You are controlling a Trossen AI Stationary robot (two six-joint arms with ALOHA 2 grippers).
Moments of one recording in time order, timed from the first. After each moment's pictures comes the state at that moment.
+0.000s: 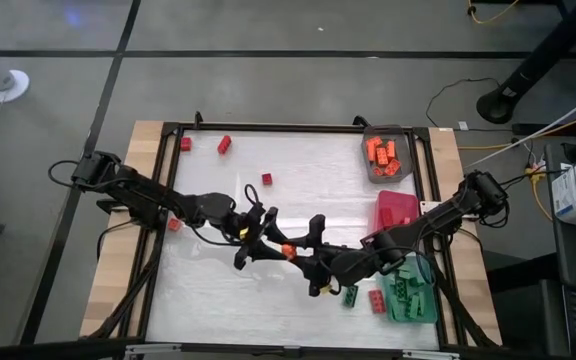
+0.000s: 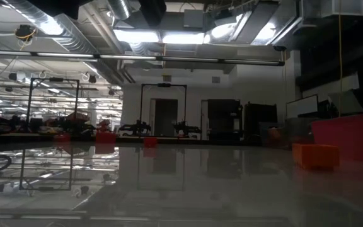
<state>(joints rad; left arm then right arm) -0.21 1.47 0.74 0.79 0.19 -0.47 0.52 1.69 1.39 -0.13 0.66 -0.34</state>
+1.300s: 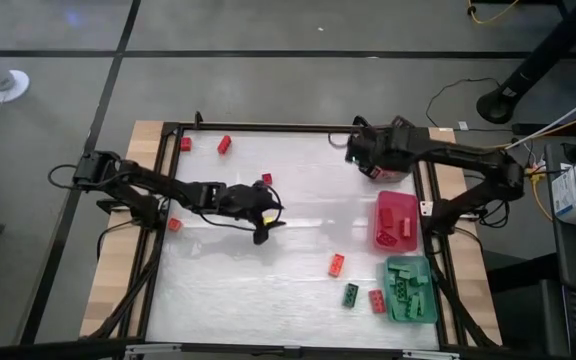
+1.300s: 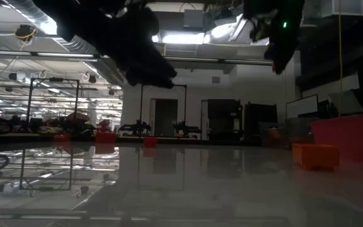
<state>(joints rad) -0.05 1.47 0.74 0.20 -0.13 -0.20 -0.28 1.45 1.34 -1.38 0.77 0.31</state>
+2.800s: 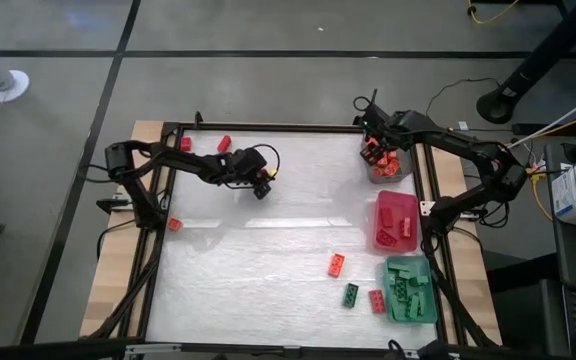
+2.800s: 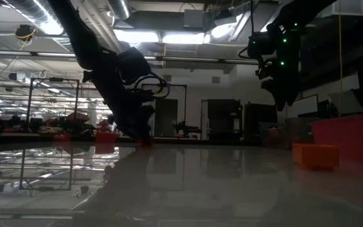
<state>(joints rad) 0.40 1.71 0.74 0.08 -0.22 -0.18 -0.71 1.45 1.11 -0.99 0.39 0.15</state>
